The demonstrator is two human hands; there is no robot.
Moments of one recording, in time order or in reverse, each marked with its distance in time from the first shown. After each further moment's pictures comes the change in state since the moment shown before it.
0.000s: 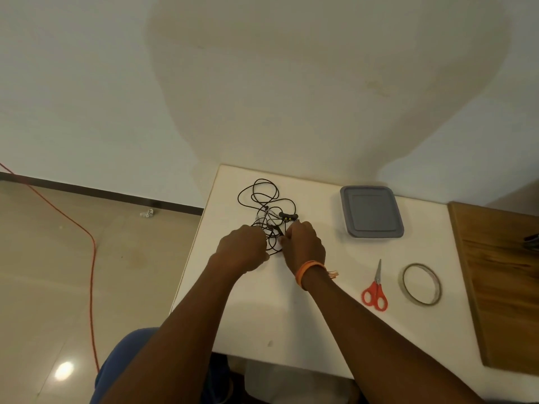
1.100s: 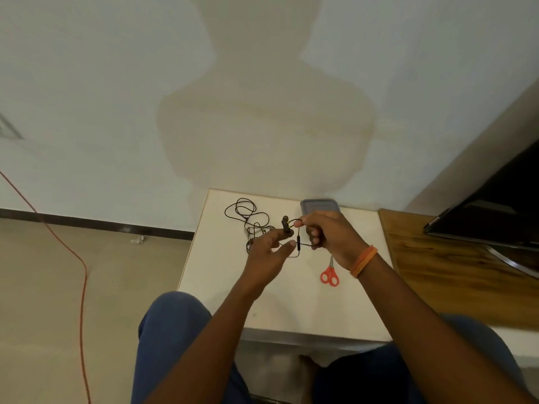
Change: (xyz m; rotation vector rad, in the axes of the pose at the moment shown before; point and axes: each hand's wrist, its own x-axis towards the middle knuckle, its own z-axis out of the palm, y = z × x) left_hand -0.131 0.074 0.005 -1.159 0.277 0.290; right_hand -0.120 -0.009 -0.209 0.914 -0.248 0.027
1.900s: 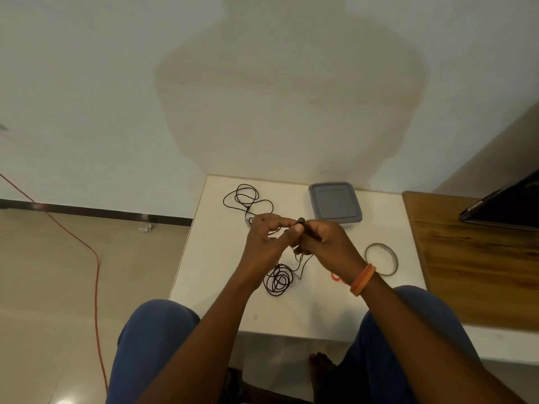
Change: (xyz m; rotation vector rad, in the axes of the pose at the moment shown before) left_hand 0.039 -0.019 0.011 0.000 0.051 0.038; right_hand 0.034 0.070 -0.006 -0.322 -0.042 -0.264
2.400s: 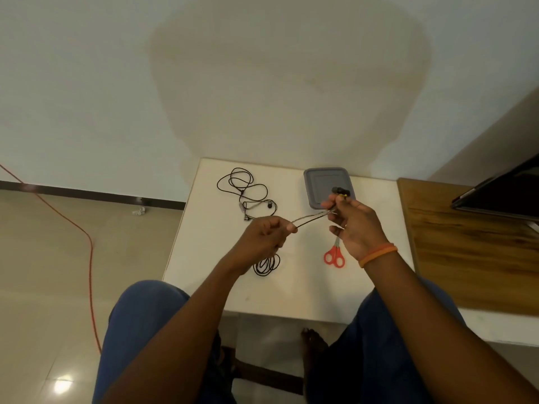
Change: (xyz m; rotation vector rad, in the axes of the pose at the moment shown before) left_hand -0.002 -0.013 -0.002 0.020 -0.275 -0.180; right_hand 0.002 0.018 -0.043 0.677 0.330 0.460
